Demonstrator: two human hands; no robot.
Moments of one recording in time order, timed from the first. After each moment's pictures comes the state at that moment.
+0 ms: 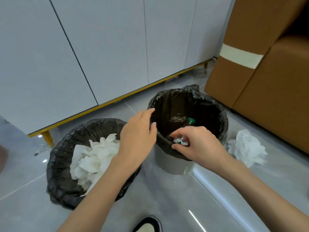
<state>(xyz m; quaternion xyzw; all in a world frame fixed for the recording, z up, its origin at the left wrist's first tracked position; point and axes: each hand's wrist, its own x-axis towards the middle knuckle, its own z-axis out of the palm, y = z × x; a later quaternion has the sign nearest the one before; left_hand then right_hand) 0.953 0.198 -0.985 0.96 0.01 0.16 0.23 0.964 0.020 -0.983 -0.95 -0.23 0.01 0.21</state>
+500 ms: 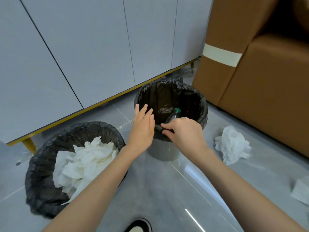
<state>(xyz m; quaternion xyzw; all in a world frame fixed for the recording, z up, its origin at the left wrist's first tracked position) 1.009 0.160 -1.041 0.93 -0.05 0.09 0.34 0.990 0.013 -0.997 -0.98 -0.18 -0.08 0.08</state>
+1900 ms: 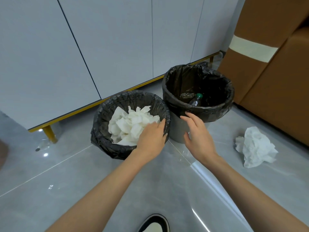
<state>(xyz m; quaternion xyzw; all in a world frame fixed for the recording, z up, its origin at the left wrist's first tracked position) 0.997 0.203 -1.071 0.98 -0.05 -0.02 0.16 1.011 0.037 -1.083 -0.95 -0.16 -0.12 0.25</state>
